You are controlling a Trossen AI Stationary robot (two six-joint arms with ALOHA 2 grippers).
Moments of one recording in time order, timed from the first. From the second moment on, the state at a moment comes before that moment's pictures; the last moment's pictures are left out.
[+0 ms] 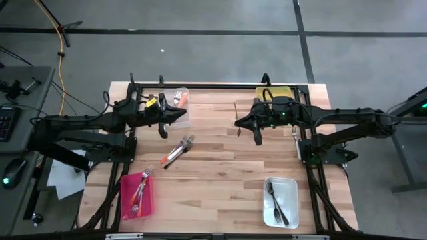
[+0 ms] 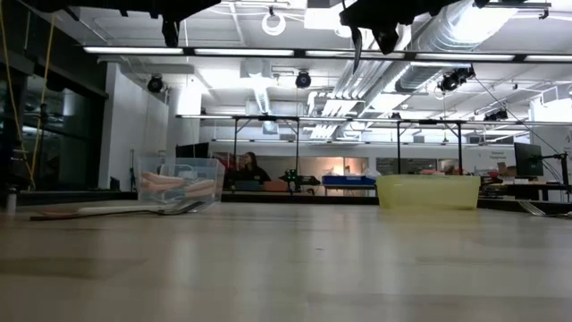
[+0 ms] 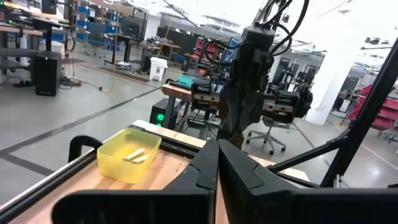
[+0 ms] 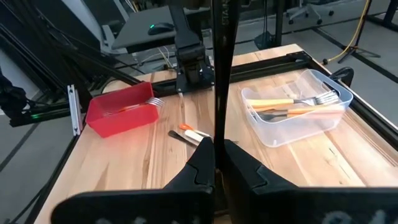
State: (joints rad) left arm 0.15 0.81 0.57 0.32 -0.04 -0.25; right arm -0.12 1.11 0.89 -0.07 -0.11 0.15
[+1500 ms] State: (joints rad) left arm 0.16 0.81 0.57 0.27 -0.12 -0.26; right arm 0.97 1.26 0.89 -0.57 0.09 2.00
